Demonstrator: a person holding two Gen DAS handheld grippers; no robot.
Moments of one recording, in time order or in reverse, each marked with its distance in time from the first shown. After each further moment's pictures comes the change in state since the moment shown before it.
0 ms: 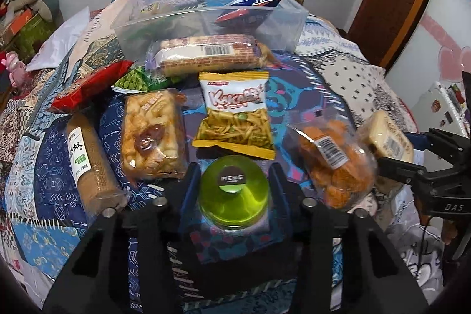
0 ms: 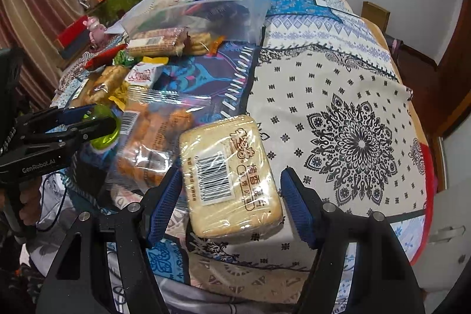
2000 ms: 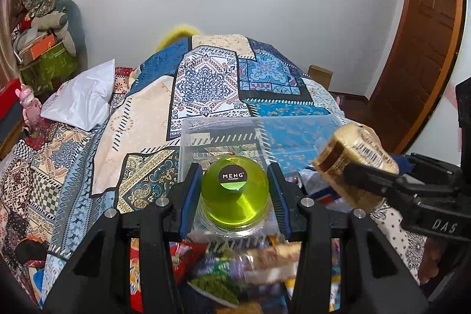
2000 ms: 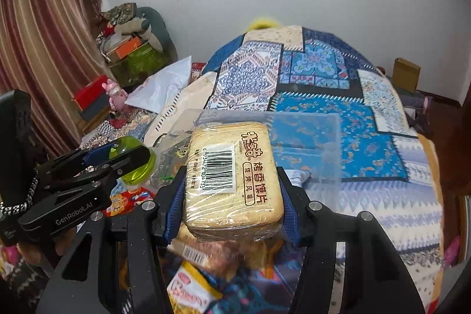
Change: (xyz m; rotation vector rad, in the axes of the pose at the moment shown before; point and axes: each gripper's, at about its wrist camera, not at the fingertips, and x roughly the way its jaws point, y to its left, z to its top) left arm 0.001 0.098 0.177 -0.090 -0.280 0.071; right arm 0.032 0.048 0.205 -0.017 -0.252 0.136
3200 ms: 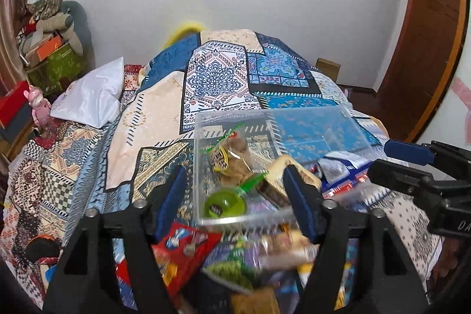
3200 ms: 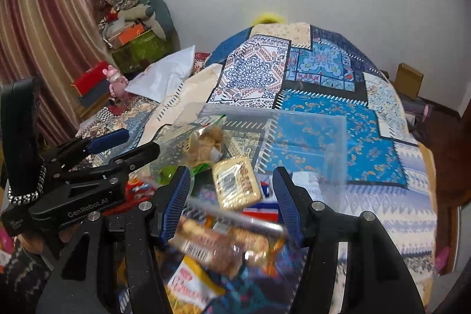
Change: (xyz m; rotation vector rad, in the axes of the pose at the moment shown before) left arm -0.023 0.003 -0.008 0.024 0.020 0.048; right arm -0.011 0.016 0.004 -0.060 0.039 -0.021
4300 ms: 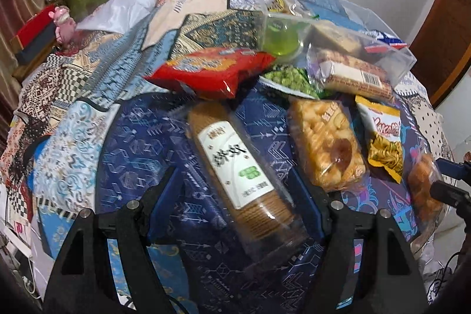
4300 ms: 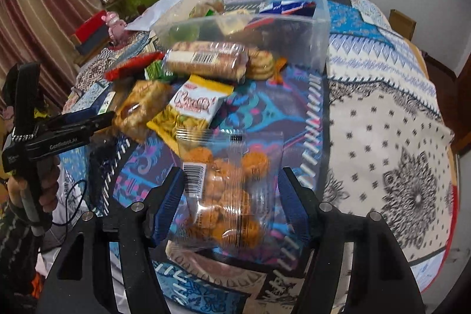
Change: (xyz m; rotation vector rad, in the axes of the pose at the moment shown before) left arm -0.015 0.040 -0.164 -0.127 0.267 0.067; right arm -0.027 0.008 -0.160 0.045 0.234 -0.007
